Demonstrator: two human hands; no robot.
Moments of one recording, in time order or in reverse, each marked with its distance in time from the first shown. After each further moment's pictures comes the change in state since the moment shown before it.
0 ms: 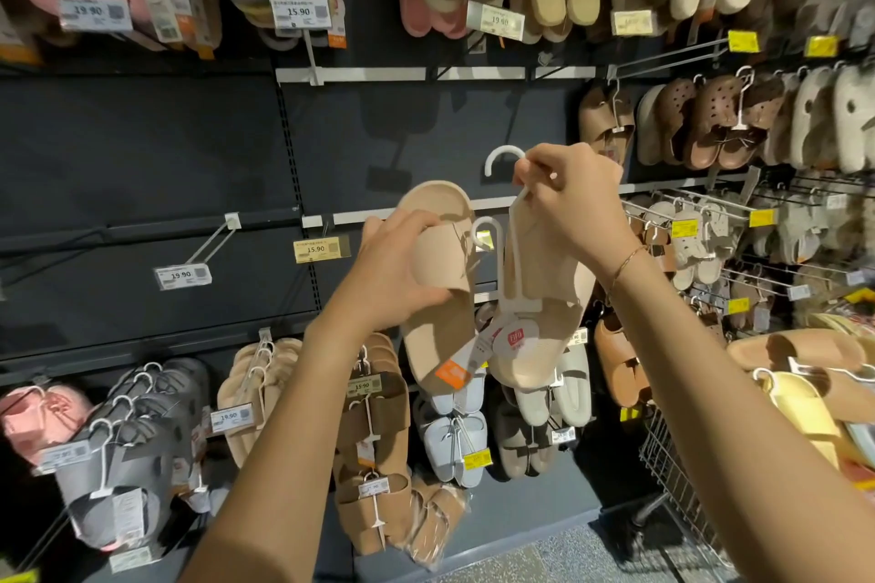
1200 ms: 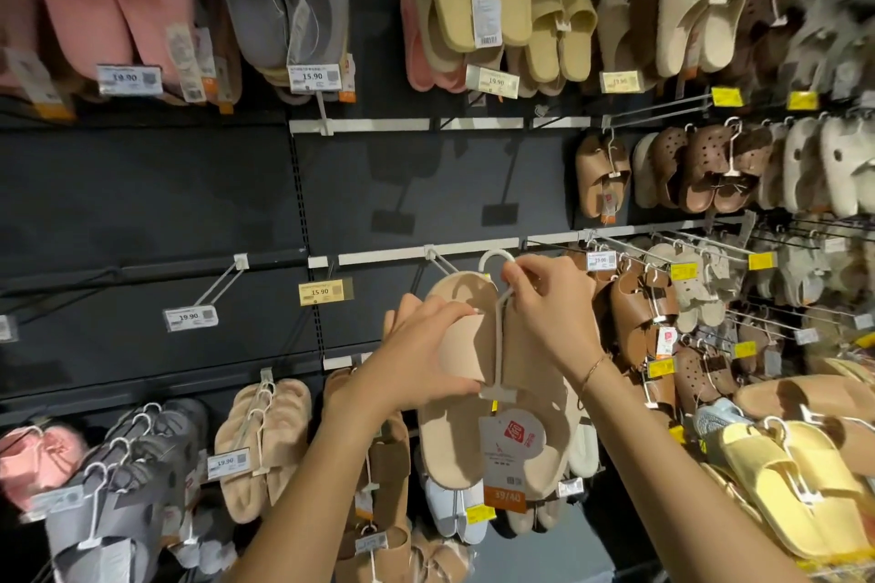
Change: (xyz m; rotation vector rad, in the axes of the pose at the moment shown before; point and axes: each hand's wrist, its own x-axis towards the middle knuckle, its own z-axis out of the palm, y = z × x) left_hand -0.014 0.011 0.030 0.167 -0.216 -0.009; right_hand -0.046 0.017 0.032 0.159 -0.025 0.160
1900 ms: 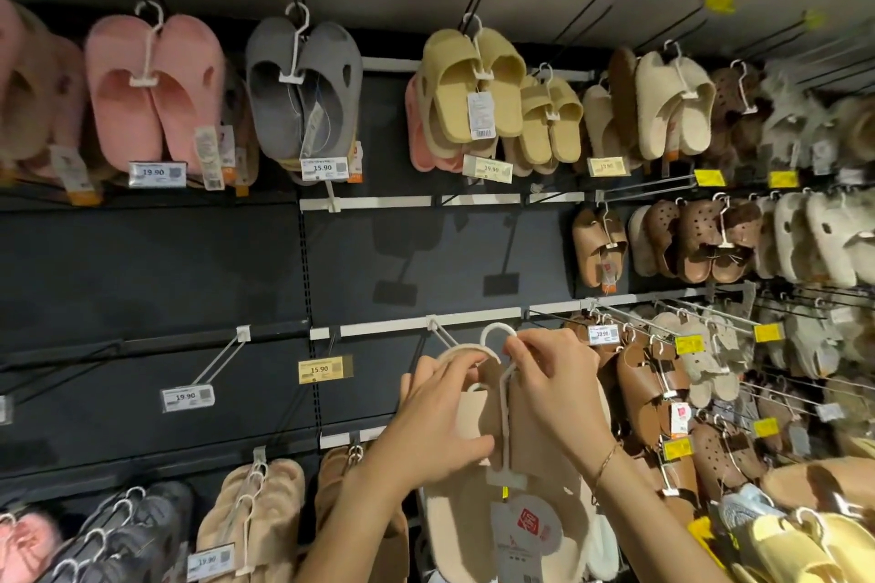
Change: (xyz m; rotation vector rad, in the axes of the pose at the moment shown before) left_hand 0.016 0.032 -0.014 -0.120 0.079 0.027; right_hand 0.007 -0.007 -0.014 -0.017 0.073 -0.080
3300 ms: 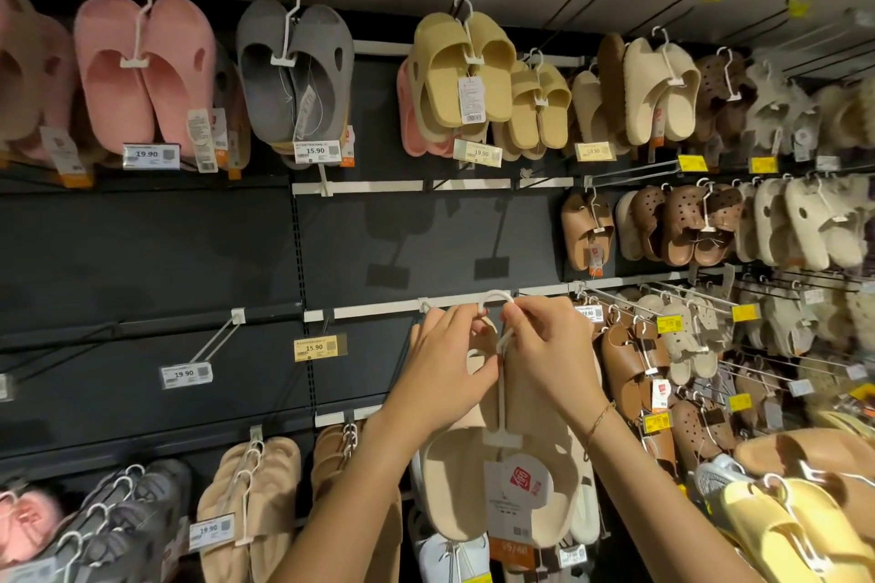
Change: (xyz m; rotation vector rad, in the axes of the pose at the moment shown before) left_hand 0.011 0.031 -0.001 -0.037 0.185 0.030; right_hand -0.002 -0.010 -0.020 0.071 0.034 -0.006
